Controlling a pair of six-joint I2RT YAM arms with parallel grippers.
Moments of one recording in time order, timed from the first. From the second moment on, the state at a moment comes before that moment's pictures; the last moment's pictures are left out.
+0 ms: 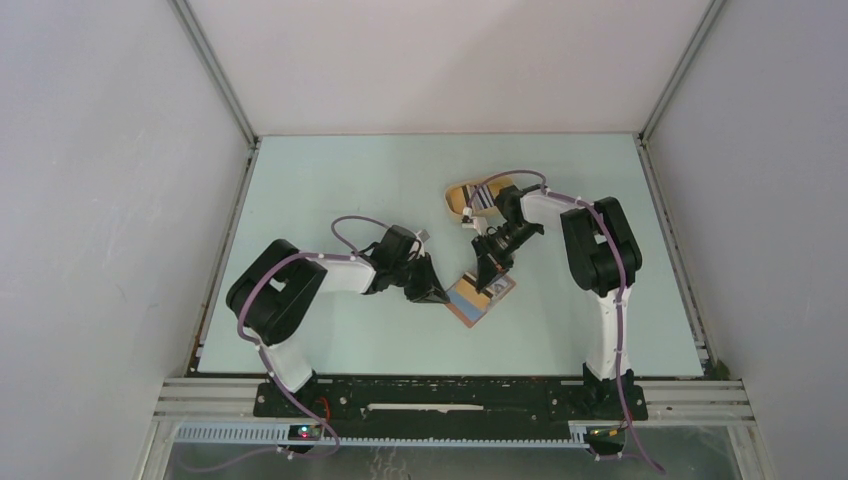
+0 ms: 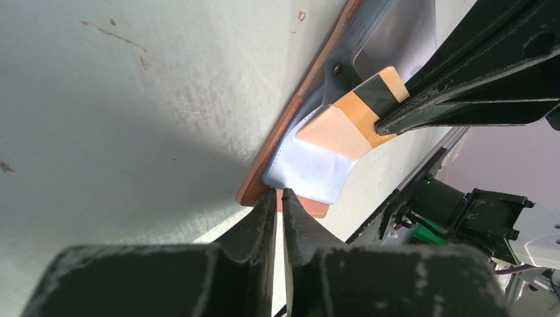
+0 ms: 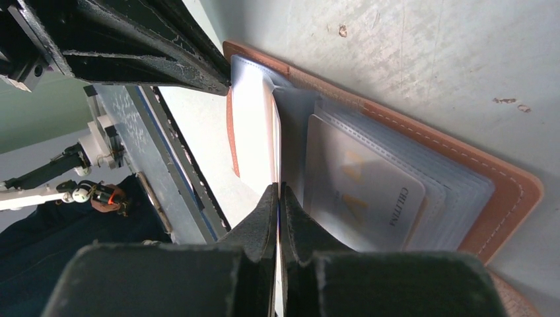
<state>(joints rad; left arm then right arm) -0.64 1.75 0.76 0.10 0.48 -0.86 0.37 2.13 1.42 -0.98 -0.87 -0.39</state>
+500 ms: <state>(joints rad) -0.63 1.64 0.73 0.12 0.47 -0.89 0.37 2.14 1.42 -0.98 -0.88 -0.39</state>
